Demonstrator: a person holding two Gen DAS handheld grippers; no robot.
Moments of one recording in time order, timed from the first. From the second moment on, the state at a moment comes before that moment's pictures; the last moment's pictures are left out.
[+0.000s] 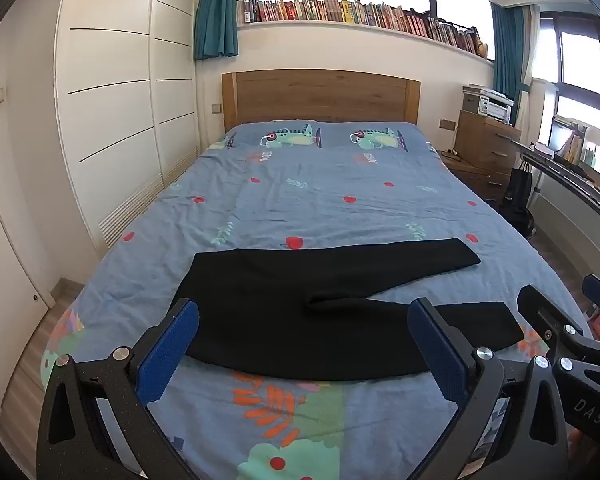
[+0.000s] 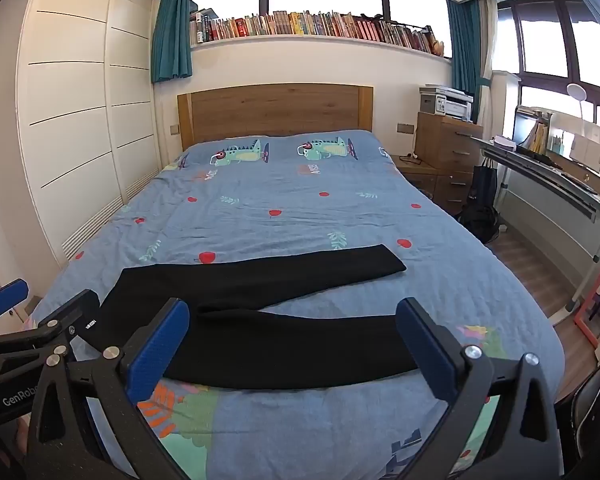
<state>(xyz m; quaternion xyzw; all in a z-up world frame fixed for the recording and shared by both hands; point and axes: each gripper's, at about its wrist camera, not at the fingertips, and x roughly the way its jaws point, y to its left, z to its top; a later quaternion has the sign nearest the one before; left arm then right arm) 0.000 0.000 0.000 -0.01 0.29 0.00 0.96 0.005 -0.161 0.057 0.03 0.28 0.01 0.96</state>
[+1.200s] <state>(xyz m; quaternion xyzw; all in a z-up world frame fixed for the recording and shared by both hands) -0.001 0.002 -0.001 -0.01 0.29 0.01 0.96 0.008 -0.162 0.054 0.04 0.29 0.01 0.96</state>
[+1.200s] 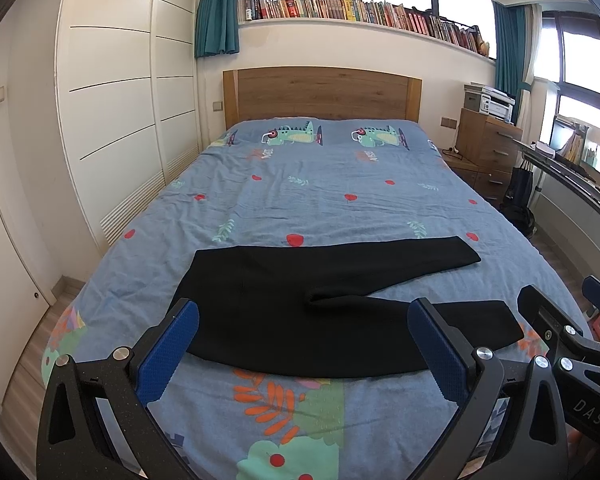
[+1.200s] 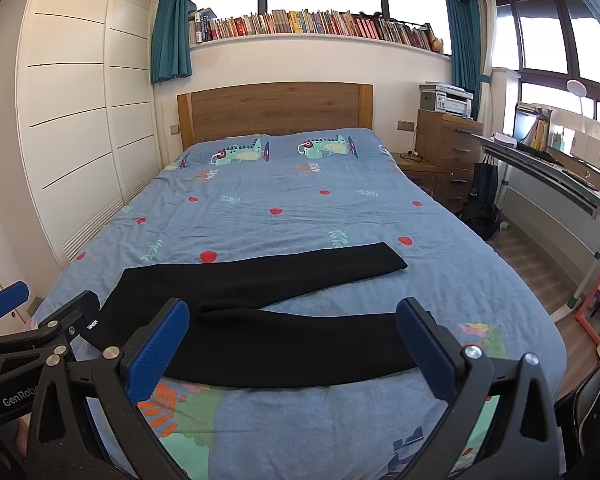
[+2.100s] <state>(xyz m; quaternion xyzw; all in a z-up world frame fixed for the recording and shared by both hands) -0.003 0.001 -0.004 -0.01 0.30 0.01 0.95 0.007 -0.164 0.053 0.03 0.29 0.01 0.96</state>
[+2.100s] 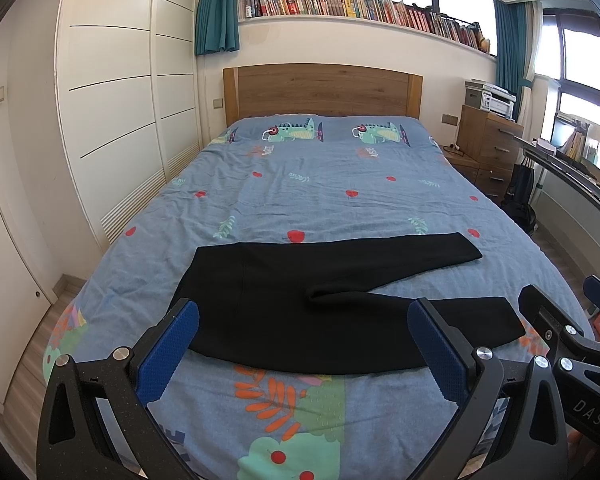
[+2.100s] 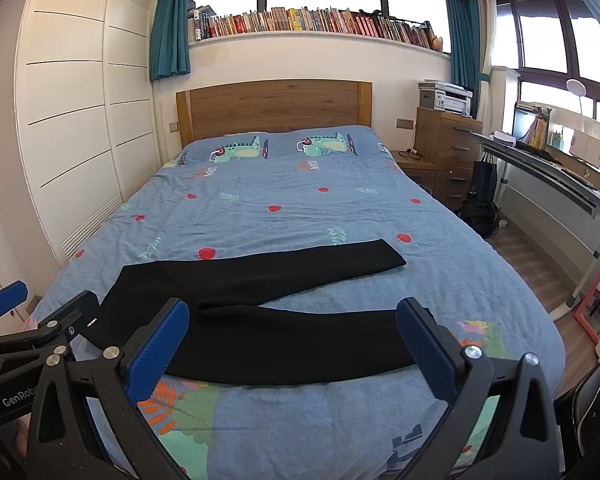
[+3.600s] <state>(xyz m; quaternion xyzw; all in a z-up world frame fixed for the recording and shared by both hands) -0.001 0.002 -0.009 -0.01 0.31 0.01 0.95 0.001 -0.171 0.038 0.03 0.29 0.01 0.96</state>
